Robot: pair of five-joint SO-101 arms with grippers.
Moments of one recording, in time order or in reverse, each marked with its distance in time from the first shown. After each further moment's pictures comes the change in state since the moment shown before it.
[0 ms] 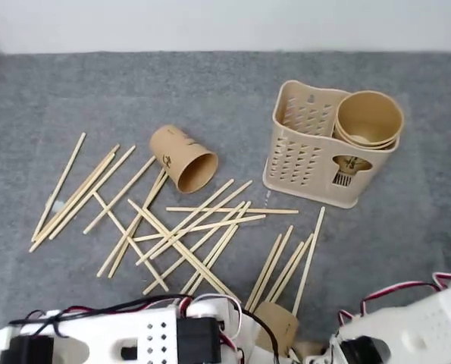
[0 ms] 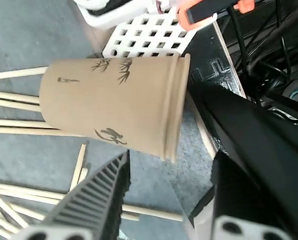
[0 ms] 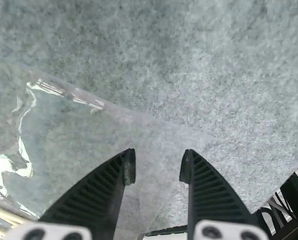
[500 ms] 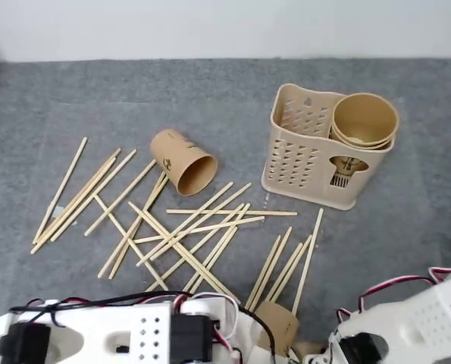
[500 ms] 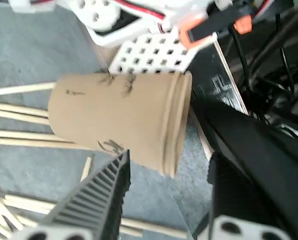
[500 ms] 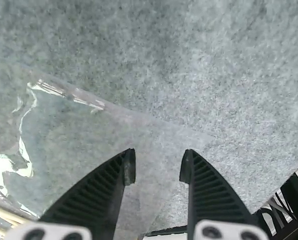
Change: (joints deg) left arm 6.2 1.9 2.3 -6.2 4.2; right arm 0.0 0.0 0.0 0.0 0.0
